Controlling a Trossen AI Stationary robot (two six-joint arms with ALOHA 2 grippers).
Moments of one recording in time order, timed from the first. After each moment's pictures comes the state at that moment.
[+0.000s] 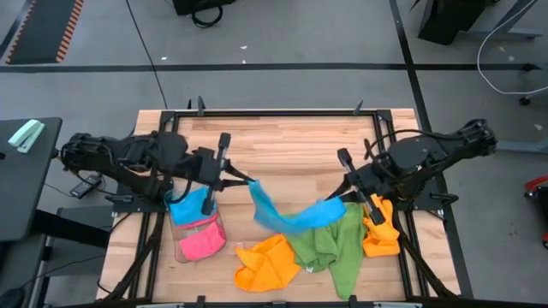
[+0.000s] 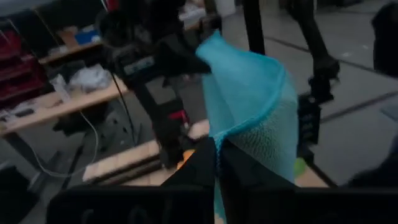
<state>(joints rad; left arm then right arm) -0.22 1.24 1.48 -0.37 -0.08 0.27 0.40 1.14 1.38 -0.47 0.03 -0.04</state>
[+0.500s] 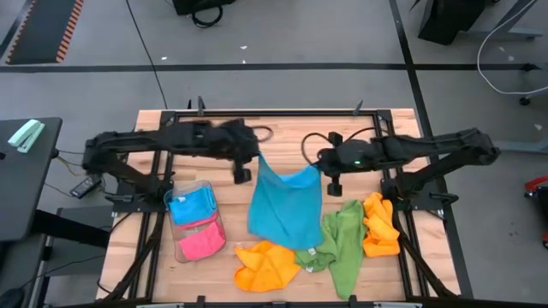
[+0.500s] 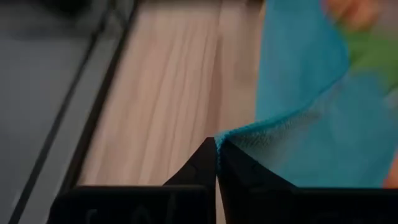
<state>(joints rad) 0.06 1.46 1.48 -0.80 -0.19 0.06 0.08 1.16 1.08 -0.61 0.26 -0.05</state>
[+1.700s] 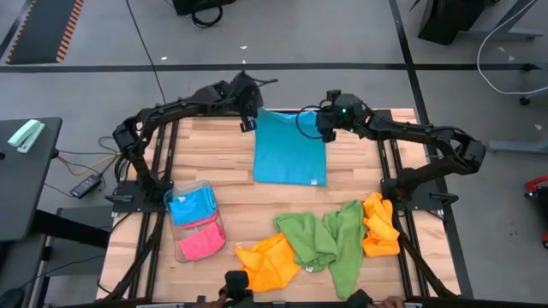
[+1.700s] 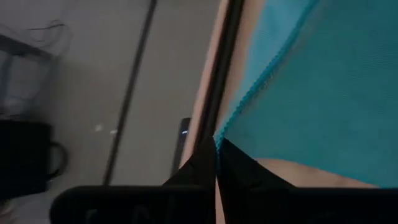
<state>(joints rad) 0.60 1.77 1.48 -0.57 -0.17 0.53 -0.63 1.32 0.79 0.03 0.14 -0.97</state>
